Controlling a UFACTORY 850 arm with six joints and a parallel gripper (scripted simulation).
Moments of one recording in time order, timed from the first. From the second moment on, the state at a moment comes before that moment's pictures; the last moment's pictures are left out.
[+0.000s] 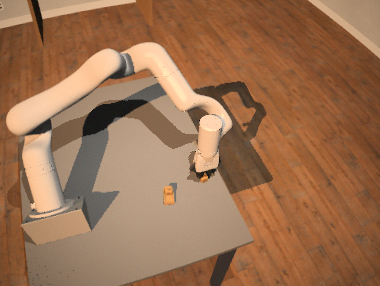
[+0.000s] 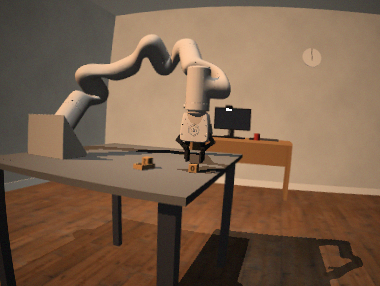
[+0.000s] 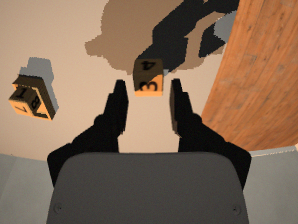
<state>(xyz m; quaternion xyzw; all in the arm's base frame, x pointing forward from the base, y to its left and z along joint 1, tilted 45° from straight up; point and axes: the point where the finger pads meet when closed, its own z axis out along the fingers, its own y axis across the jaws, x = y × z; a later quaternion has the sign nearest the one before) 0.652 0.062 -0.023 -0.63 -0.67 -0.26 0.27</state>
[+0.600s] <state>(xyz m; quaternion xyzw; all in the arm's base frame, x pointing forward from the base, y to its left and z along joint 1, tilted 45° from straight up) 0.652 0.063 -0.025 -0.63 -0.67 -0.26 0.27</state>
